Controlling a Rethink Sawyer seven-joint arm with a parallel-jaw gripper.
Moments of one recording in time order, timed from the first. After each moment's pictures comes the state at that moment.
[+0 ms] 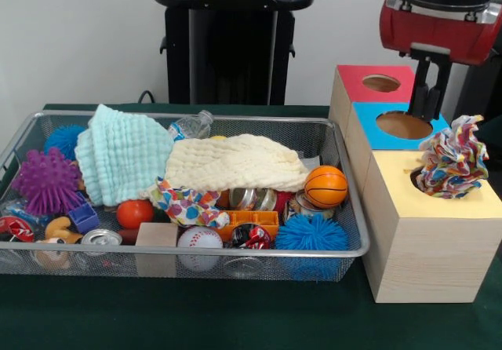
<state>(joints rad) 0.02 -0.63 -0.08 1.27 0.11 0.91 2.19</state>
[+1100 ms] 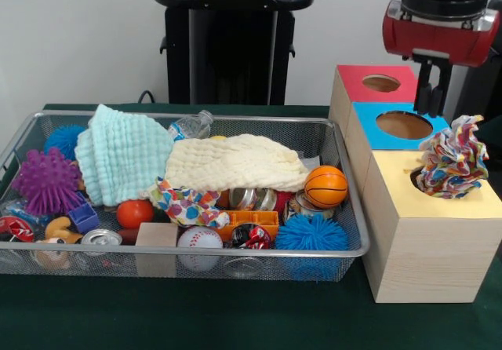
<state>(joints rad) -0.01 -0.66 -0.02 1.36 0.13 0.92 2.19</state>
